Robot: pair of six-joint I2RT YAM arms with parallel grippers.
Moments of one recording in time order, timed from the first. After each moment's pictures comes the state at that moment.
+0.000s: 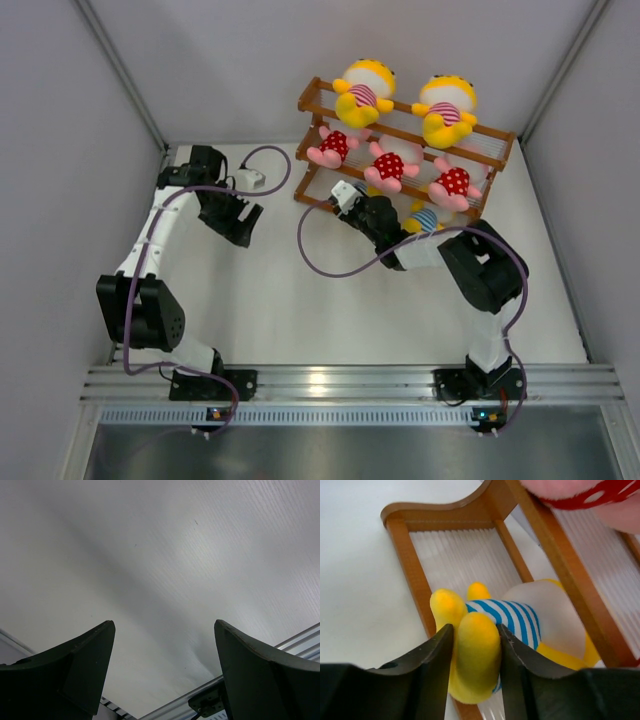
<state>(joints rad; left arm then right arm) -0.10 1.56 1.47 -1.13 0.24 0.50 0.63 1.92 0.96 0.78 0.10 -0.50</state>
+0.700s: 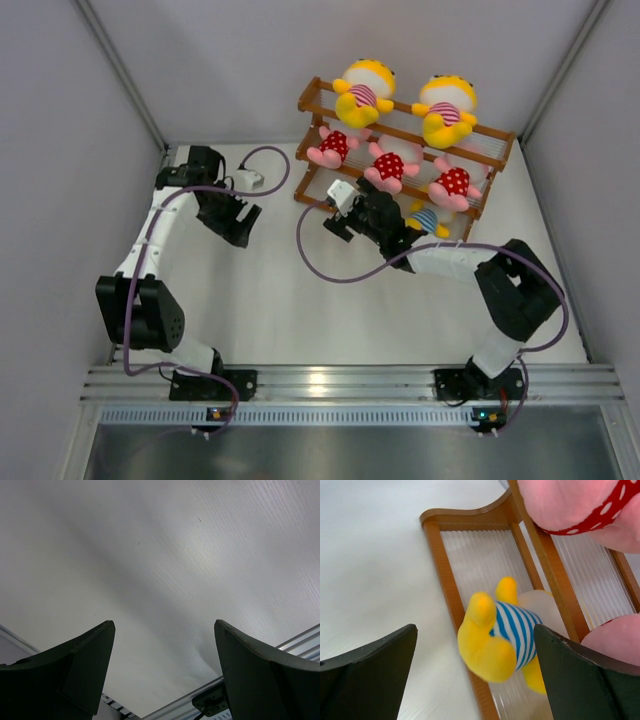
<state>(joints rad) -0.09 1.56 1.47 -1.13 0.23 0.53 0.69 1.70 0.96 0.45 0.09 -0.49</state>
